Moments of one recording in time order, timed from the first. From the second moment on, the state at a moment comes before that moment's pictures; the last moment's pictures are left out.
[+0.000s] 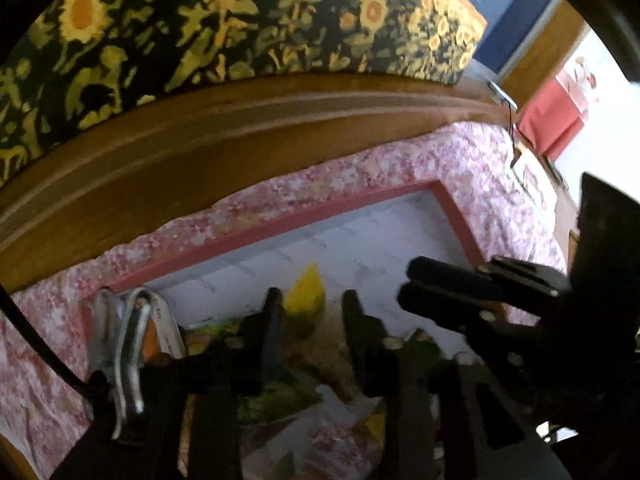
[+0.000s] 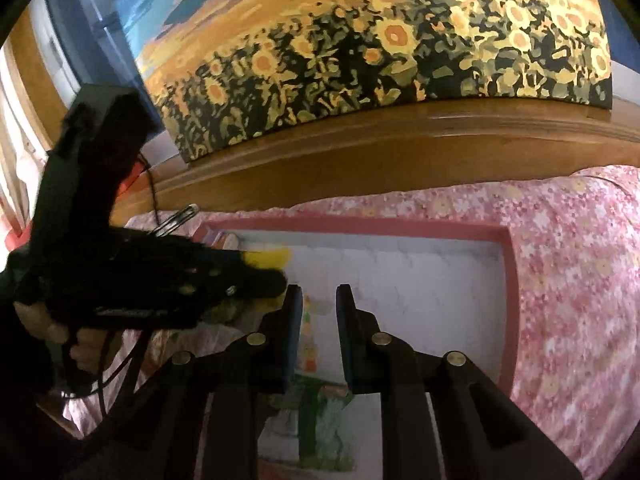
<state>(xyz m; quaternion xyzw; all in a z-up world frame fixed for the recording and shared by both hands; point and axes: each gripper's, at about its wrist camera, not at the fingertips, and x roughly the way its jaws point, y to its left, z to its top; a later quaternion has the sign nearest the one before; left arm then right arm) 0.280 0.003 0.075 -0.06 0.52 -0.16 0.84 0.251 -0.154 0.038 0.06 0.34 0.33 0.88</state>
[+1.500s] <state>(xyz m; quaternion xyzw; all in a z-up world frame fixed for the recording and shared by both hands) 0.042 0.052 0.070 -0.11 0.50 -0.08 0.86 0.078 -0.206 0.048 0.08 0.36 0.25 0.90</state>
